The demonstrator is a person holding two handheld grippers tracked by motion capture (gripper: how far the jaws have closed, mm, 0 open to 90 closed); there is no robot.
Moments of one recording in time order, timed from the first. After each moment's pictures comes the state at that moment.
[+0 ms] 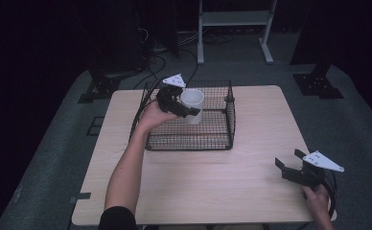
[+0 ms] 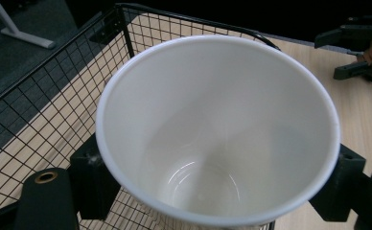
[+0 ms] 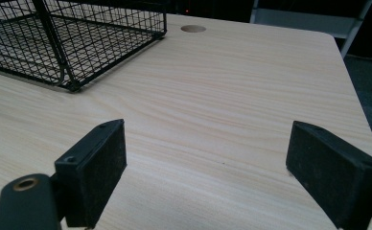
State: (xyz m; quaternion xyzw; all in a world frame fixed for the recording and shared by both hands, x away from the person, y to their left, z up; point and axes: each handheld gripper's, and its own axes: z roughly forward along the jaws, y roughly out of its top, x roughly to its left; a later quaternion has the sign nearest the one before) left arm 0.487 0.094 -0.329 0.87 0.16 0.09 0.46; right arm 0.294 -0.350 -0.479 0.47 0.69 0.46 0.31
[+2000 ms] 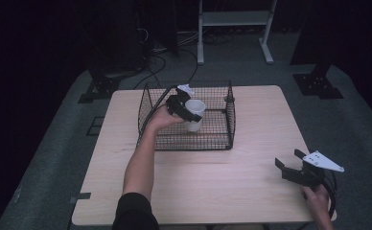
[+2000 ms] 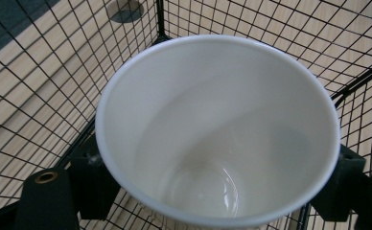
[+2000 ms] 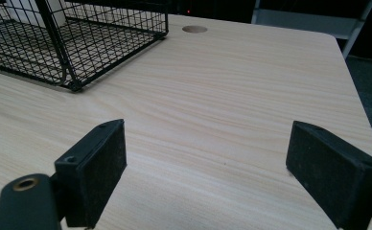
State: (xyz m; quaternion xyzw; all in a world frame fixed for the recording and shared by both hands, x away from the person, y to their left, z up) left arm 0.530 0.074 -0.393 0.90 0.21 0.05 0.38; right arm 0.293 -0.350 -0.479 0.46 0.69 0.46 0.31
